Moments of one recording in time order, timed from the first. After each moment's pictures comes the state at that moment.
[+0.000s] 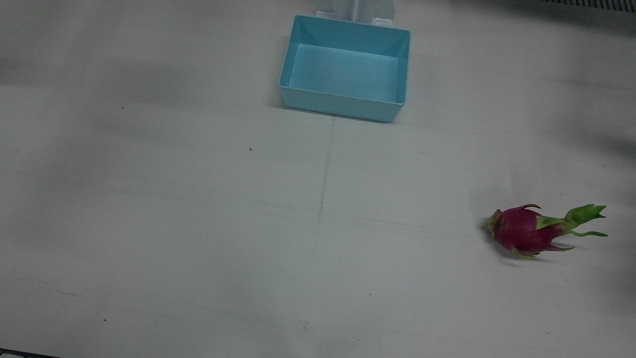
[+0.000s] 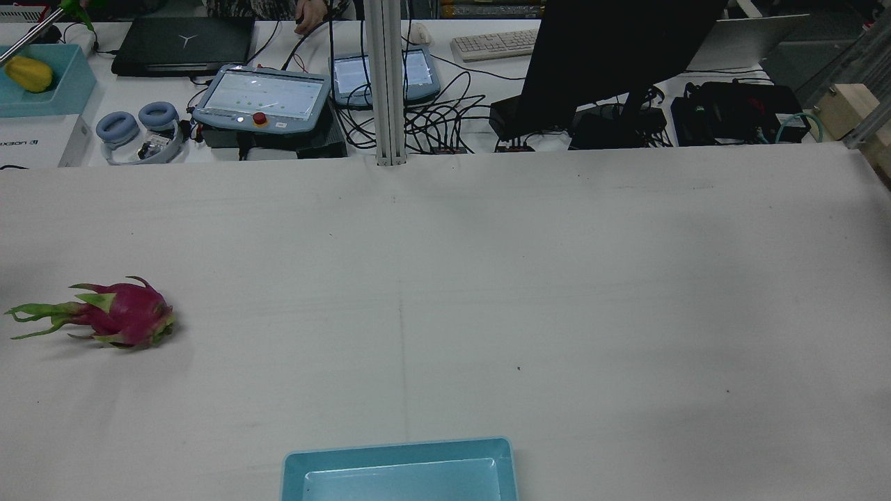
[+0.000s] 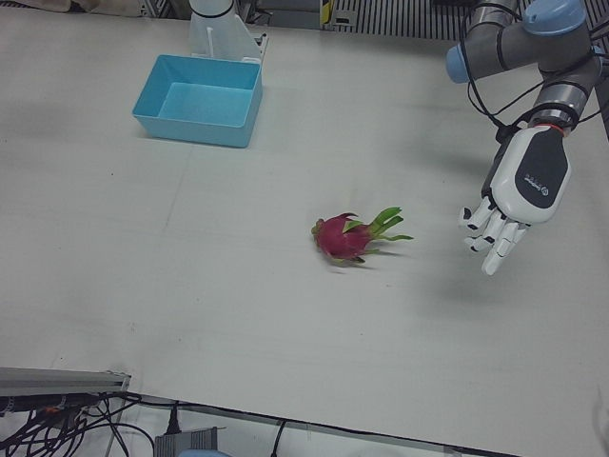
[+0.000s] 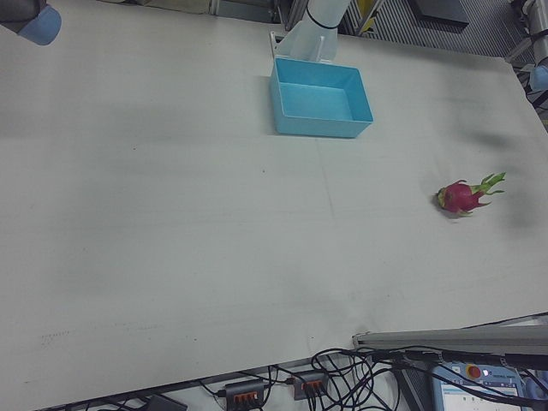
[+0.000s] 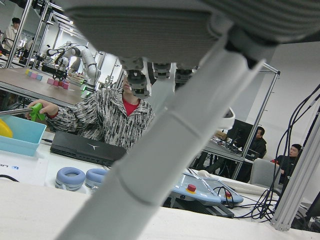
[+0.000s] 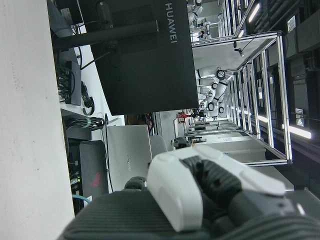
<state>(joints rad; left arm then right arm) -1.32 -1.40 -1.83 -0.11 1.67 1.25 1.51 -1.65 1.62 -3.27 -1.57 0.14</state>
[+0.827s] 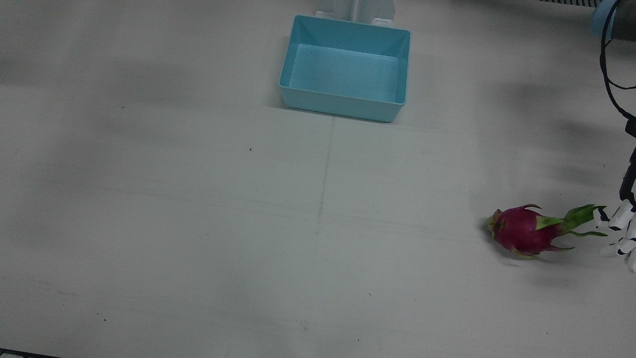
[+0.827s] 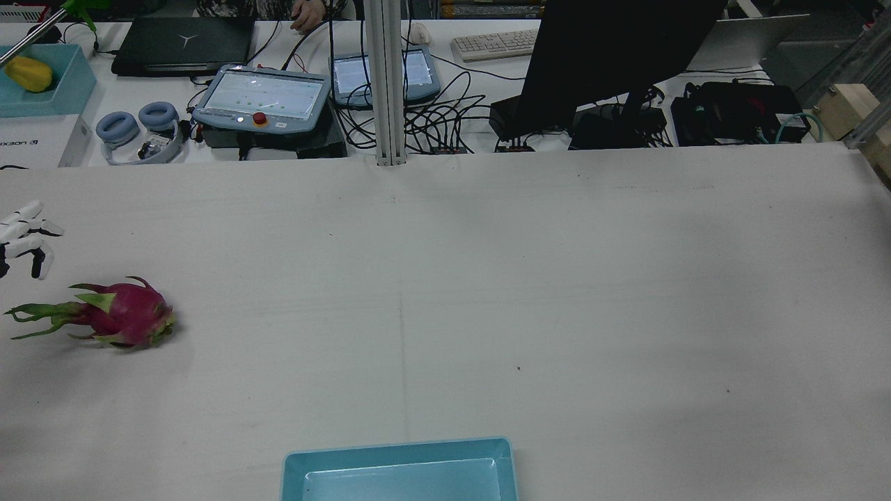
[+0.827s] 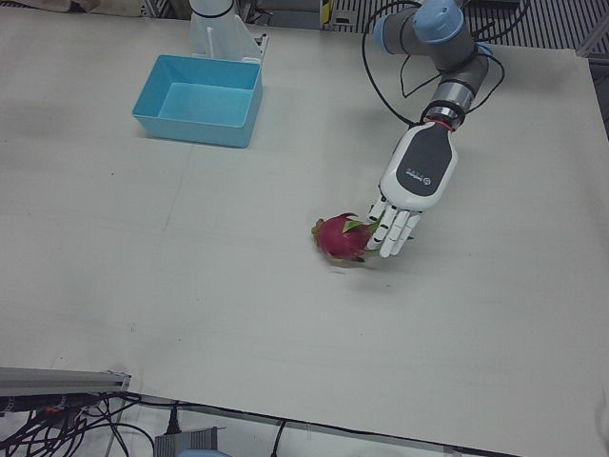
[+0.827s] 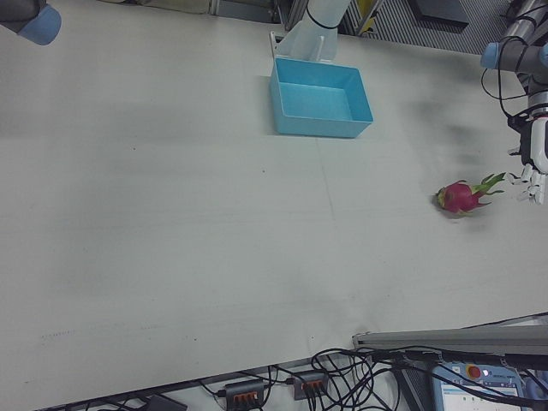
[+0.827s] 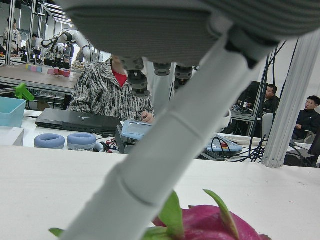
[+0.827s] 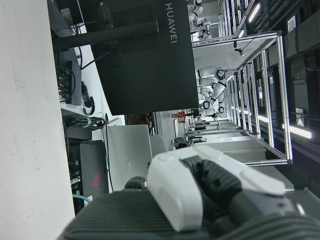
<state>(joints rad) -0.86 -1.43 -2.06 0.25 1.25 1.46 1.51 -1.65 1.62 -3.27 -1.57 0.14</state>
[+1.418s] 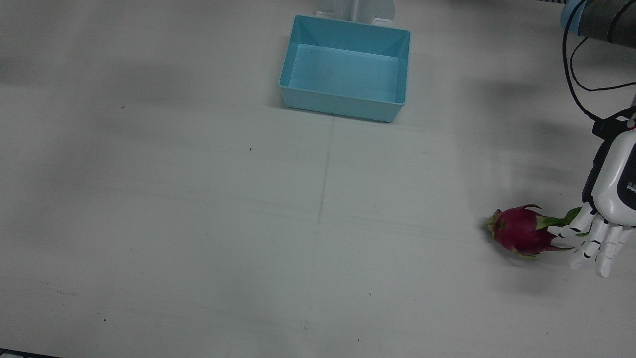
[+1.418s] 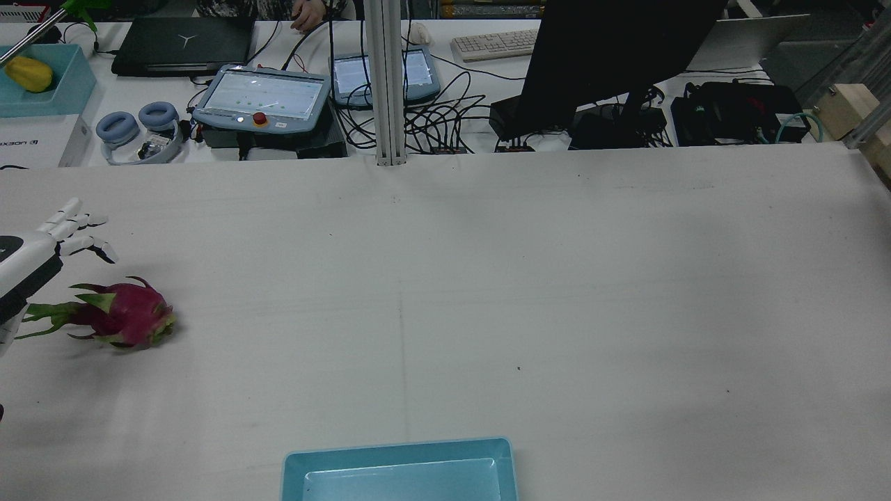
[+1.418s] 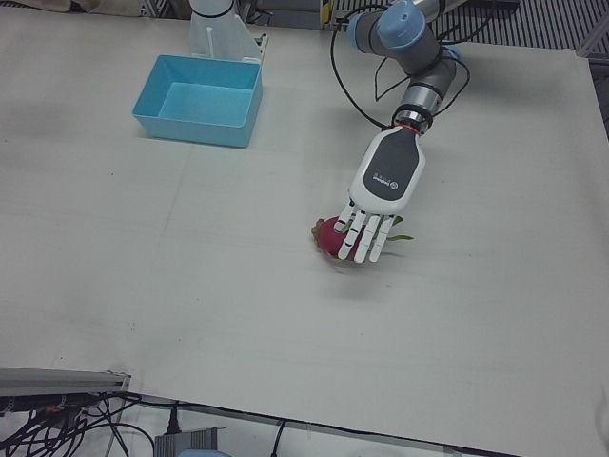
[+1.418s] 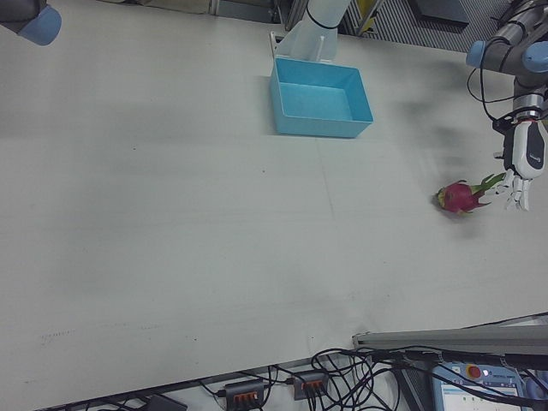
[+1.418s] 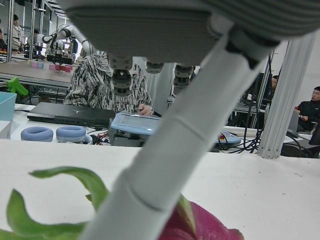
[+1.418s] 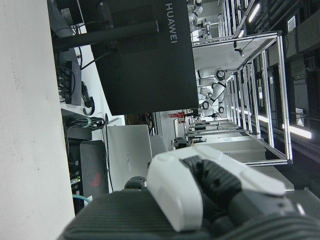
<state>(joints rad) -0.78 -1.55 -2.06 0.41 1.17 1.47 1.51 -1.65 1.62 -3.27 -1.57 0.14</state>
